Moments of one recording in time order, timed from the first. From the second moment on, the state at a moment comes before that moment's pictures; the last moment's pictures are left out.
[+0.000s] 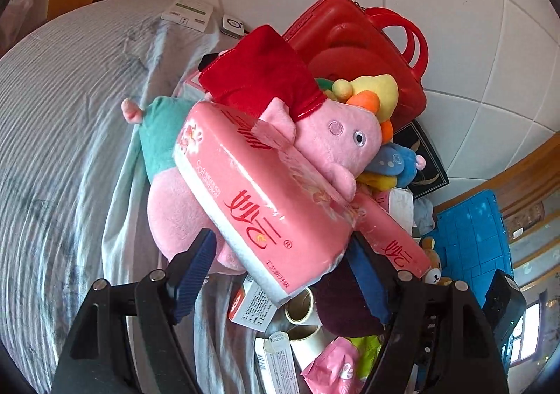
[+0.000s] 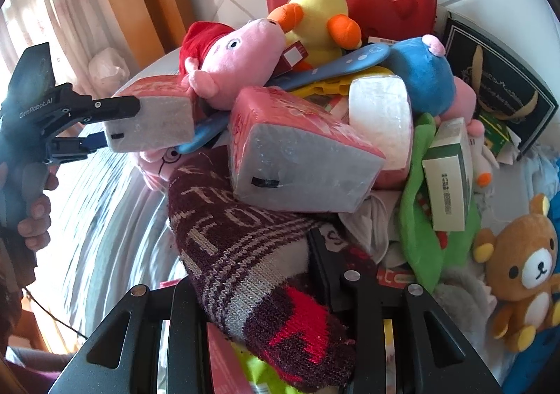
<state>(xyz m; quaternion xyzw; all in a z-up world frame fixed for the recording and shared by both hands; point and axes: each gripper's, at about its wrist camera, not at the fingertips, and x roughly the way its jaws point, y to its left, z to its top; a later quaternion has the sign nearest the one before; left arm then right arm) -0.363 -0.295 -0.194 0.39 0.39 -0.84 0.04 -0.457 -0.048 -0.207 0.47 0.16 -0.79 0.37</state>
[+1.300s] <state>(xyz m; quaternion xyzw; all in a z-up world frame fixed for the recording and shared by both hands) -0.409 -0.271 -0.159 0.40 0.29 -0.87 0.02 -0.441 -0.052 -0.202 0.44 0.18 -0.80 0.37</state>
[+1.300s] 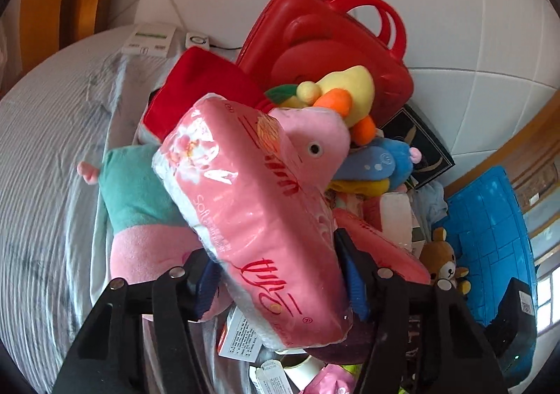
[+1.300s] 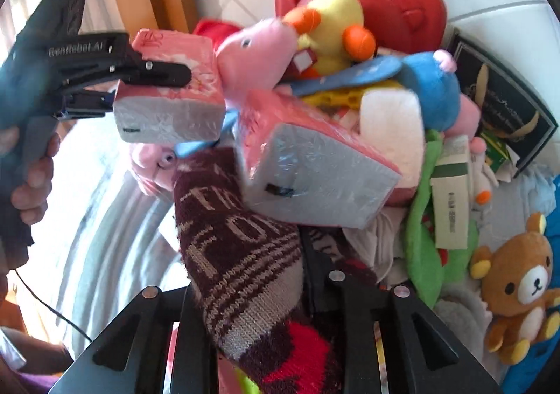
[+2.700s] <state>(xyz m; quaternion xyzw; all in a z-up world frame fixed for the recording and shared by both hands) -0.382 0.165 0.102 0.23 0.02 -0.88 -0.42 -0.283 0.343 0.092 0.13 -0.05 -0.99 -0.01</state>
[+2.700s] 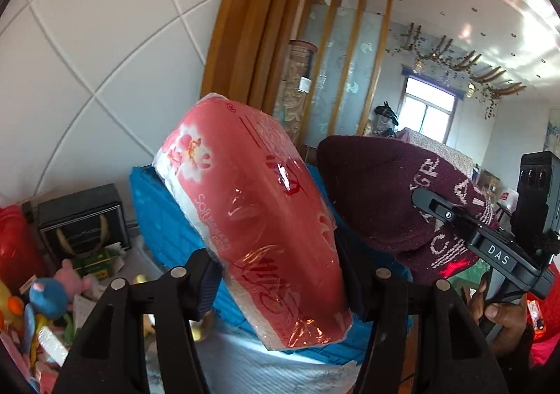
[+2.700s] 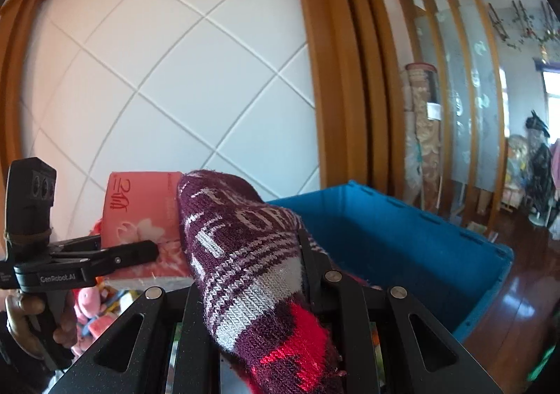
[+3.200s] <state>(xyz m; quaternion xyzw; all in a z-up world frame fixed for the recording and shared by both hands) -0.430 0.344 0.107 0.26 -0.07 -0.88 -0.39 -0.348 0.513 0.076 0.18 -0.12 -0.97 -0.07</state>
